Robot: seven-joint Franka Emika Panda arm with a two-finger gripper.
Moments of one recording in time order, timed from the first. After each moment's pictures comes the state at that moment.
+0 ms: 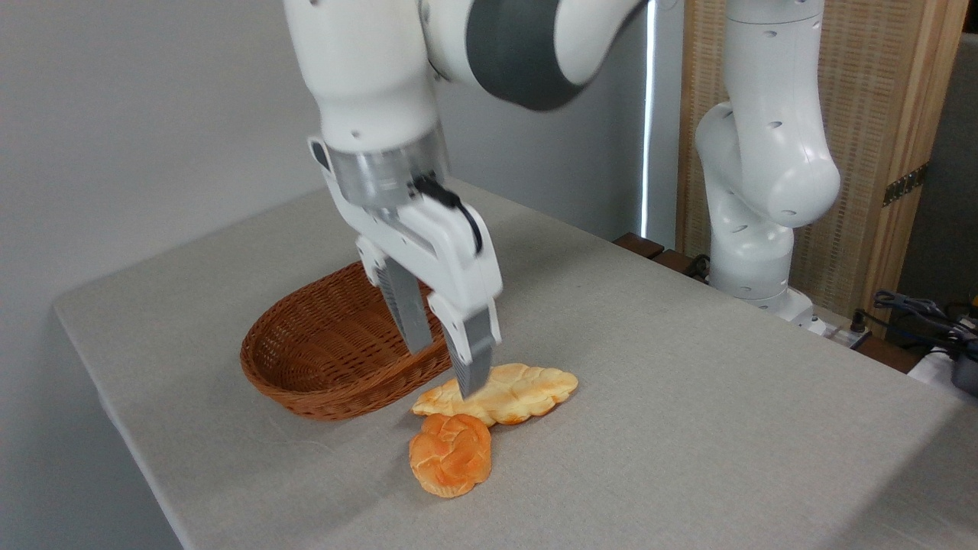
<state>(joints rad) -0.49 0.03 0.57 -1.78 -0.07 1.74 0.91</state>
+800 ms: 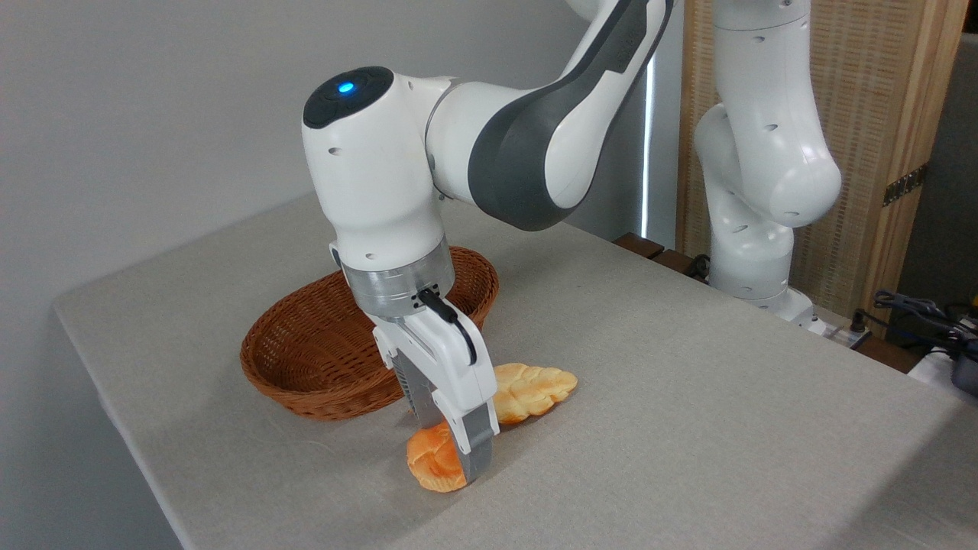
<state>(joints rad) -0.48 0.12 0.55 -1.93 -0.07 1.98 0.97</state>
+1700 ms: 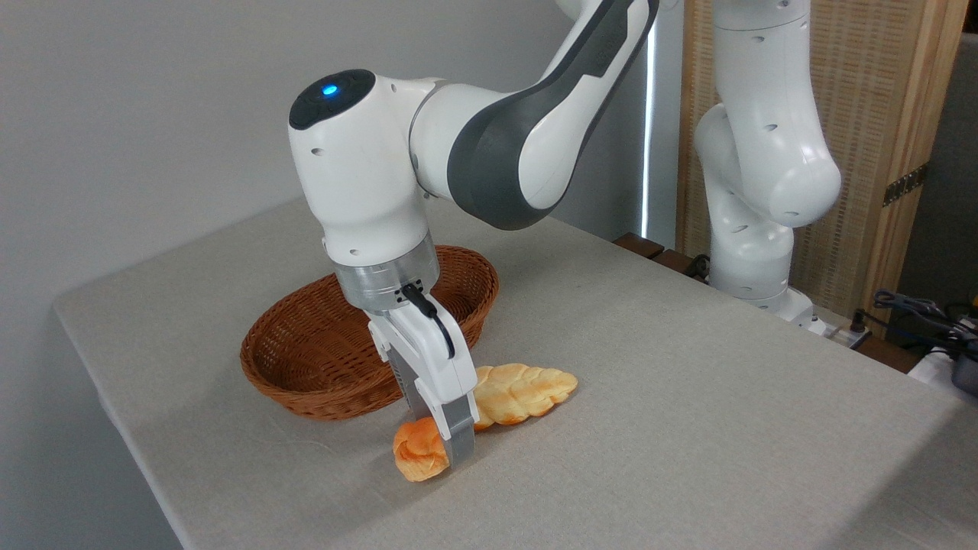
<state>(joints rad) -0.49 0.12 0.51 -1.94 -0.07 1.98 0.97</state>
